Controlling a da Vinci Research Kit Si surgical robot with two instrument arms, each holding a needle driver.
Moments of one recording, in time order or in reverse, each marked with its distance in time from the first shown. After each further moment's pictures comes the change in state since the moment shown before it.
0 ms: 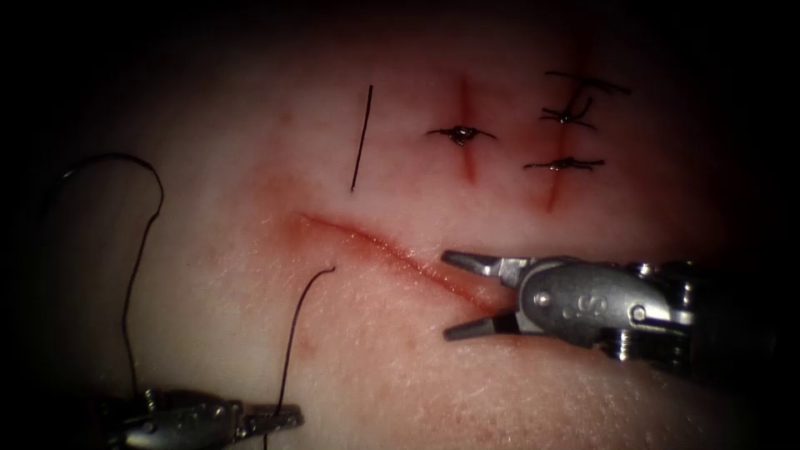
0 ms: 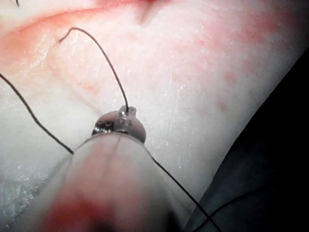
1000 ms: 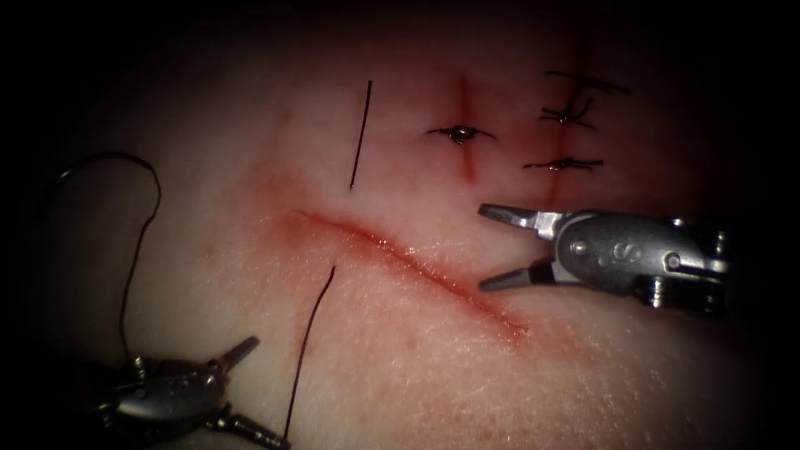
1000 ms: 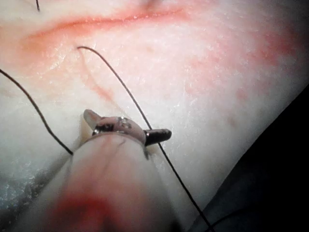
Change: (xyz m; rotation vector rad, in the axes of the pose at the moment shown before) right arm -0.005 0.004 -0.002 -0.037 -0.066 0.106; left arm -0.003 0.000 0.000 -0.058 -0.114 -0.114
